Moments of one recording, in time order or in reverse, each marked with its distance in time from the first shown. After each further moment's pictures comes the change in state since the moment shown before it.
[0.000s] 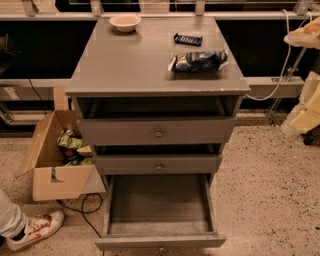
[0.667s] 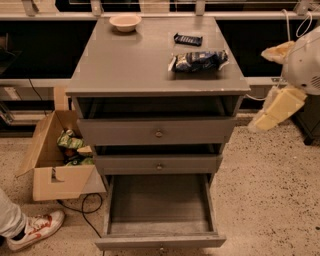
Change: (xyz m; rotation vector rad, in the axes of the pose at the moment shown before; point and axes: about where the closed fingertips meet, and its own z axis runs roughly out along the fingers) arm 0.011 -0.032 0.076 0.056 -0.095 0.042
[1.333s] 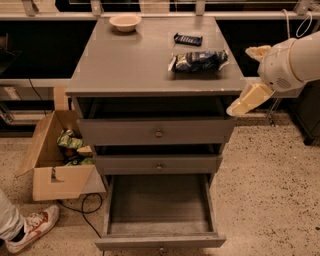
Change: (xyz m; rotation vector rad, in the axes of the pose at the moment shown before) arm 0.004 -0.063 0.082 0.088 -0.163 0.033
